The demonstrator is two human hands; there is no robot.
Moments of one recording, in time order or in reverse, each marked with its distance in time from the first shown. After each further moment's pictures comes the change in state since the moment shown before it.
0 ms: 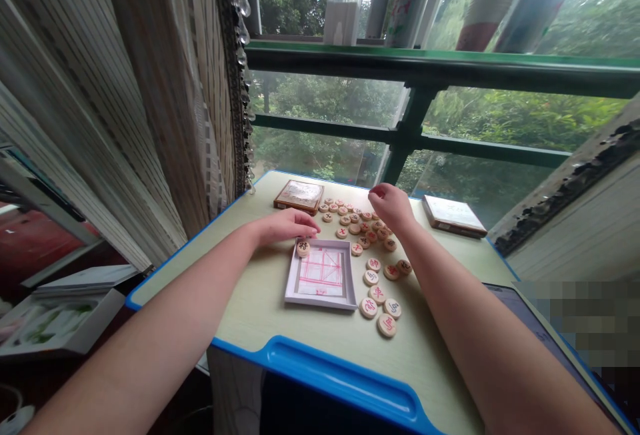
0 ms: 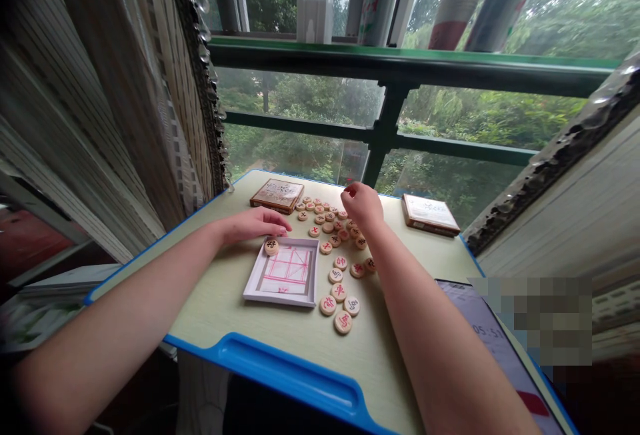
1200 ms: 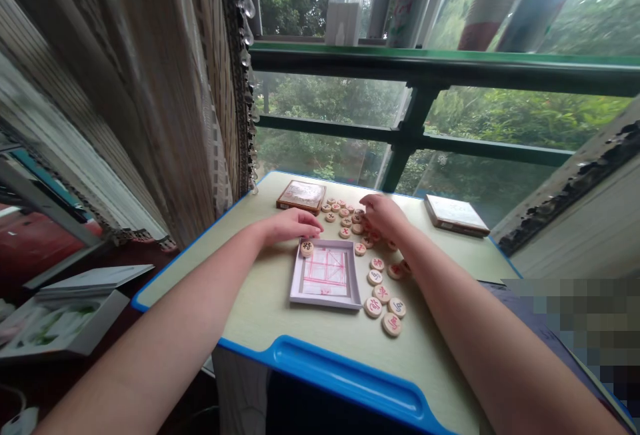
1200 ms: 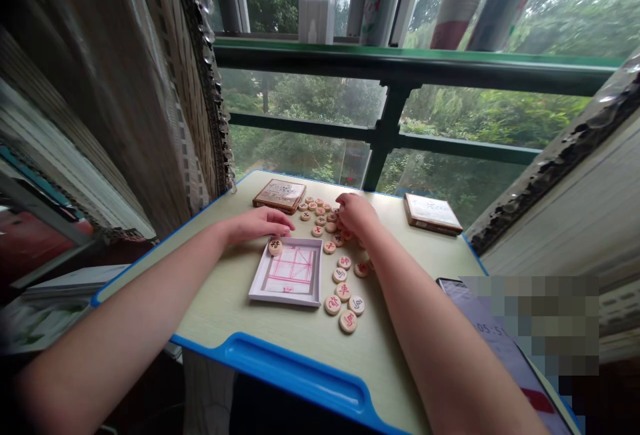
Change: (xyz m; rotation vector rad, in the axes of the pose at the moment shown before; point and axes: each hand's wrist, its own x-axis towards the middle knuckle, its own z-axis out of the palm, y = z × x) left_hand 0.004 -0.003 -0.001 -0.007 0.011 -0.008; right_hand -0.002 0.001 0.020 -0.081 -0.202 -0.155
